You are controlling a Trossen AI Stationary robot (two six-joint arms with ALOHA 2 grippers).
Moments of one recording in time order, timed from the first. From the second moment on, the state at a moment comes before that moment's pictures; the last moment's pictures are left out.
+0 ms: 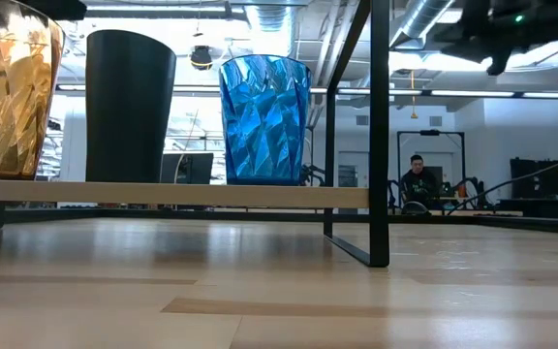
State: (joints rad) left arm -0.51 0.15 0.89 -0.94 -1.18 -0.16; right arm -1.05 0.49 0.49 0.21 -0.28 0.20
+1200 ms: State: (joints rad) left arm -1.08 0.03 0.99 -1.16 -1.57 -0.07; right arm -1.02 0.79 0.49 0.62 -0.23 0.24
